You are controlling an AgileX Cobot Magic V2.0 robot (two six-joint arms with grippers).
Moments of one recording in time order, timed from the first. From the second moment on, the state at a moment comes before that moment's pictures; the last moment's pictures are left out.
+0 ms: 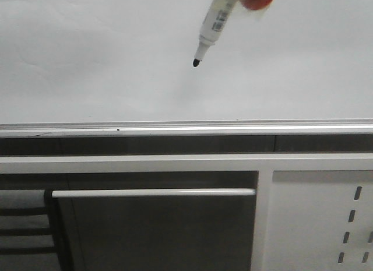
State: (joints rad) left arm -0.61 0.96 -0.64 -1.62 0.48 1.53; right arm 0.60 0.93 -0.95 0.55 0.62 -0.77
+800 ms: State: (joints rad) left arm -0.67 1.07 -0.65 -1.61 0.56 1.66; right arm 0.59 1.20 -1.22 0.67 0.90 -0.74
